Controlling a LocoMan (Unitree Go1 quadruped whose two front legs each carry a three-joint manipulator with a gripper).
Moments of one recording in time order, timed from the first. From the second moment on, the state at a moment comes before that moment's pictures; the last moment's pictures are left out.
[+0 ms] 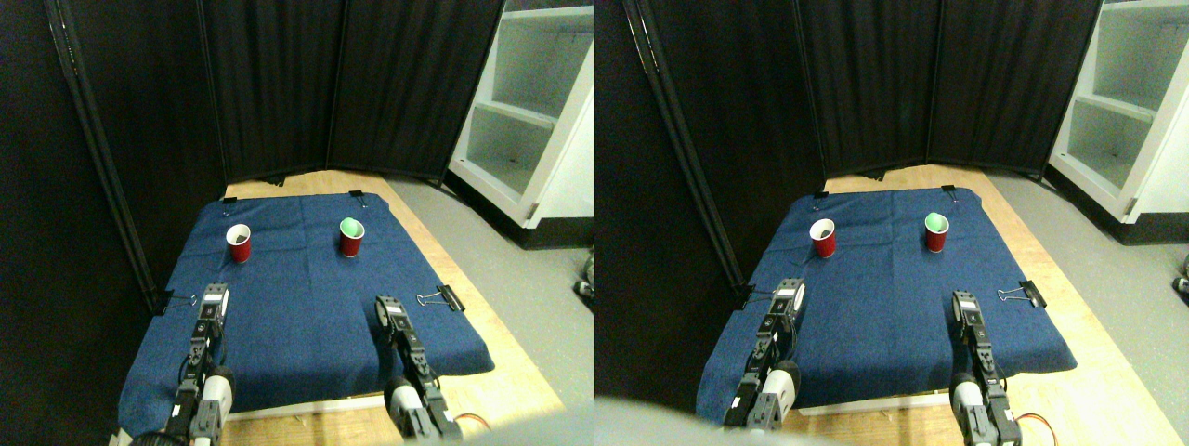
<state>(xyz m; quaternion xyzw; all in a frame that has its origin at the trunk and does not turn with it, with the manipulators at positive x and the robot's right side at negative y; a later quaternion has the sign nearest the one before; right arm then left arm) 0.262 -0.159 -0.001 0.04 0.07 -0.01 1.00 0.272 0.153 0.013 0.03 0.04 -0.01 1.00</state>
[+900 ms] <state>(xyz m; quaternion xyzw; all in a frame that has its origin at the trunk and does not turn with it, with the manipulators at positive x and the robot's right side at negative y) 0.276 -0.167 0.015 0.15 0.02 -0.03 0.99 0.293 0.151 0.025 -0.11 -0.02 -0.05 0.99</state>
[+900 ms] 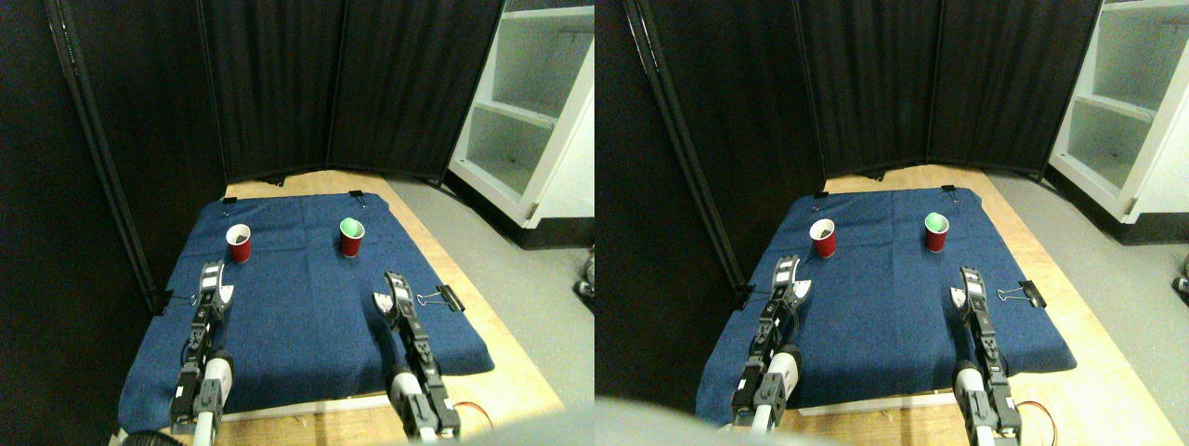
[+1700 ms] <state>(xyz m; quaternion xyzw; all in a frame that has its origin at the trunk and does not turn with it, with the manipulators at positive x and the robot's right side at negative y) 0.319 -0.166 0.039 0.38 0.00 -0.09 0.92 0.335 0.148 0.036 -0.42 -0.01 0.09 0.90</state>
